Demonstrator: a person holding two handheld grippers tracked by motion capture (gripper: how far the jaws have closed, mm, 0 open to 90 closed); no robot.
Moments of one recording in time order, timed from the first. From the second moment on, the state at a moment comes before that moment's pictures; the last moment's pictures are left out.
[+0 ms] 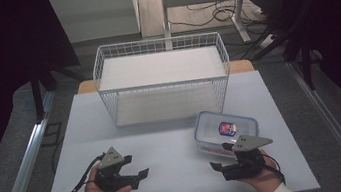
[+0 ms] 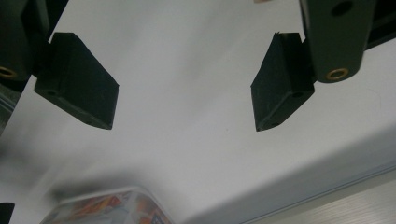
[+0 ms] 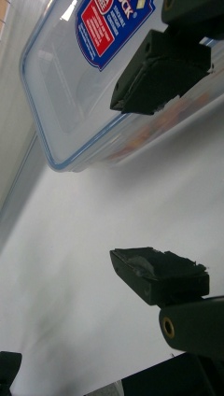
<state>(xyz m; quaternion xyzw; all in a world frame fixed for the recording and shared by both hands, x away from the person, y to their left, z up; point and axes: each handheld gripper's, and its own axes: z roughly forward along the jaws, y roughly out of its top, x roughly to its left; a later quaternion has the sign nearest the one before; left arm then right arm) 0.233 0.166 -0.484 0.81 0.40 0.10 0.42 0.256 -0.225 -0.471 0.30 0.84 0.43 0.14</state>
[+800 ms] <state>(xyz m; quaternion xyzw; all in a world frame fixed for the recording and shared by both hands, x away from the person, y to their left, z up) 0.224 0.172 -0.482 0.81 0.40 0.12 0.42 0.261 -0.218 -0.457 0.31 0.84 0.42 0.14</state>
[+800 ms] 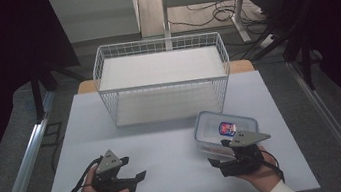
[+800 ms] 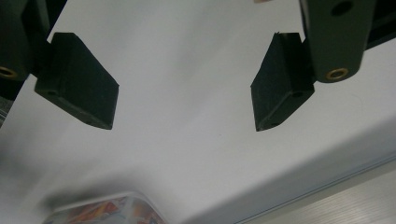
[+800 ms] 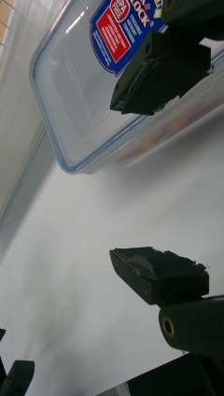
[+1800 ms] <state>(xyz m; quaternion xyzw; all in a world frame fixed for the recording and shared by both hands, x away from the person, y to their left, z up) 0.220 0.174 -0.484 0.81 0.40 0.12 0.42 0.399 -0.212 -0.435 0.31 0.87 0.30 0.24</state>
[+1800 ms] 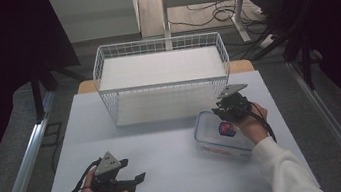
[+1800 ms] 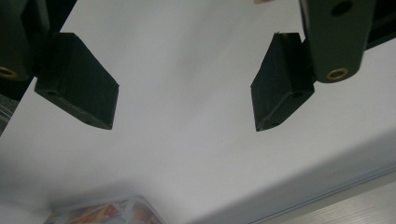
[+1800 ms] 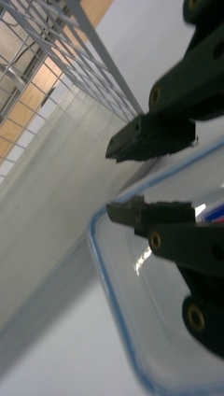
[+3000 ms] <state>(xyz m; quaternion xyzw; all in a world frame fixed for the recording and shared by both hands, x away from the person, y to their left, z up) 0.219 0.176 -0.484 0.81 0.40 0.12 0.42 0.395 -0.174 -0.458 0.20 0.93 0.23 0.19</state>
